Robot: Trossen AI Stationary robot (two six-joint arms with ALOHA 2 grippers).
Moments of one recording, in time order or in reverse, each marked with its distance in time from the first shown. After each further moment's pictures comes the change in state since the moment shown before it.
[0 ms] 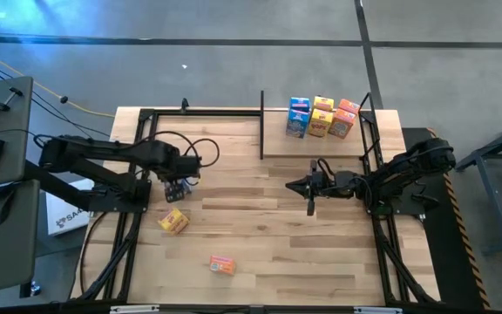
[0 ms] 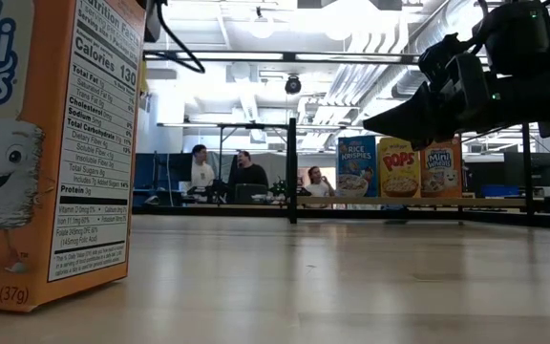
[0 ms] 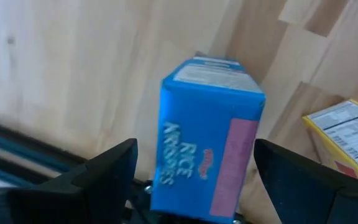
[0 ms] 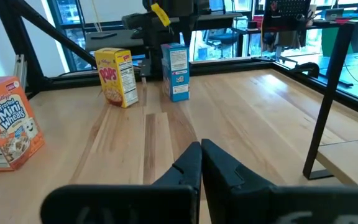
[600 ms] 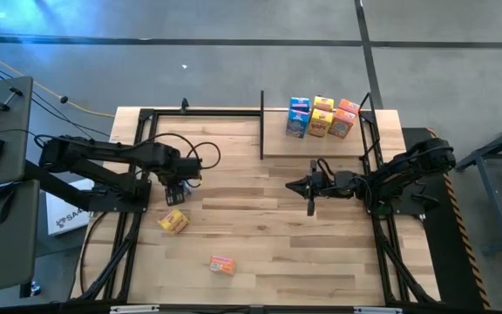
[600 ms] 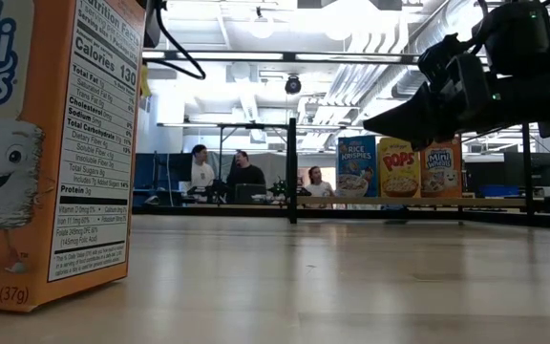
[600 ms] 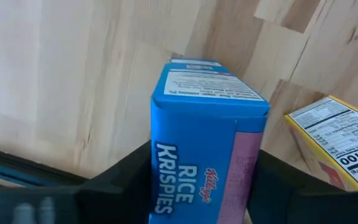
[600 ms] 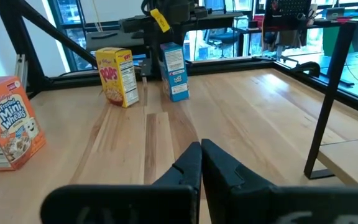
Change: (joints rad) left arm -0.002 0.000 -0.040 0.059 0.066 0.026; right arm 0.000 0.000 0.001 -0.003 -0.005 0.003
